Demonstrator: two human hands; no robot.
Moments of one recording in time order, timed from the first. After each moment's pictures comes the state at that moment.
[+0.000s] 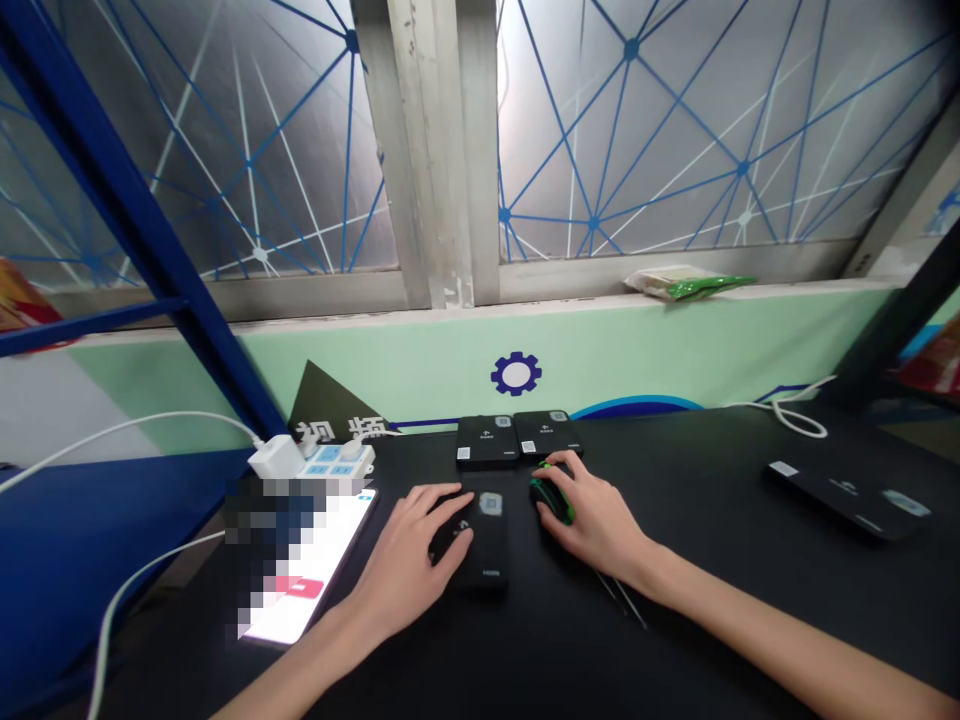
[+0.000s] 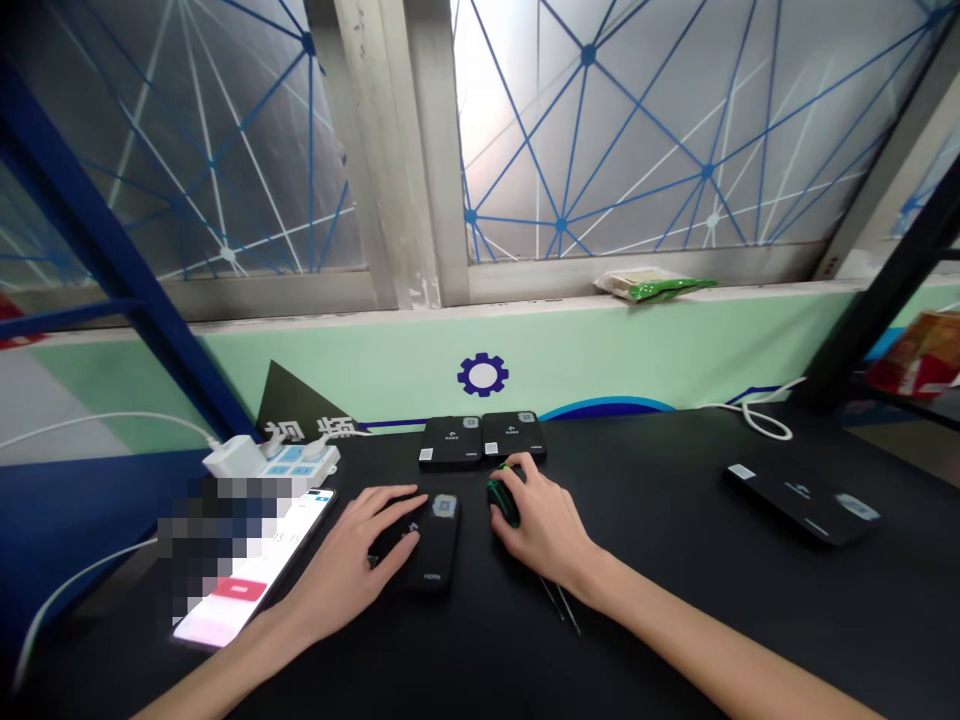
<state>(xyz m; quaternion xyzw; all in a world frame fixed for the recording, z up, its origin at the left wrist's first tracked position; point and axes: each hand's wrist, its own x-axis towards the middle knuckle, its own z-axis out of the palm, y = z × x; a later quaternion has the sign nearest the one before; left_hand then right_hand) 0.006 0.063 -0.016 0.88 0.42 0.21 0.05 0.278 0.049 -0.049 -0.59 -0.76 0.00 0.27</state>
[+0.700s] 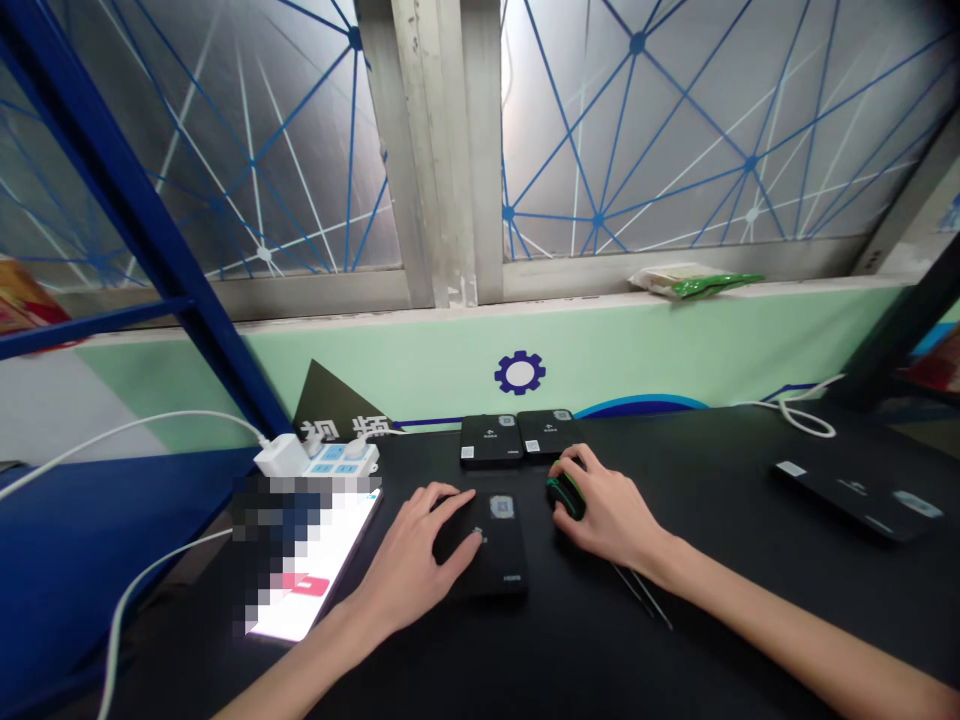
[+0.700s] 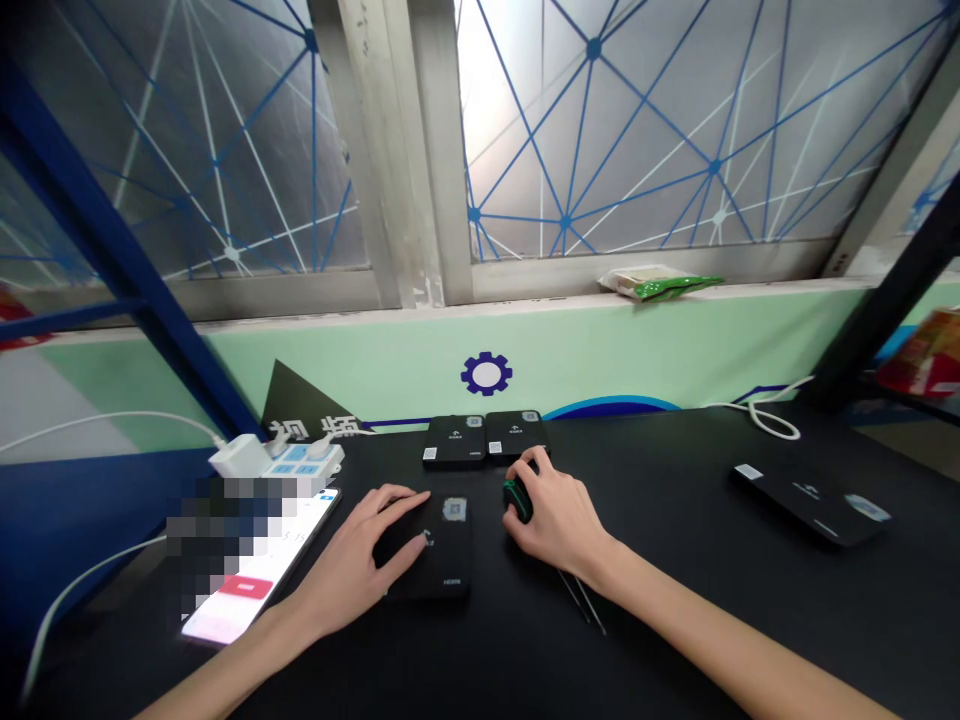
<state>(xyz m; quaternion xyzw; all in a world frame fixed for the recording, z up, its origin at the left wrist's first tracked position) 0.004 0.064 -0.019 0.87 0.43 0.19 0.12 0.286 0.048 -0.040 -0.62 -0.75 -0.02 0.25</state>
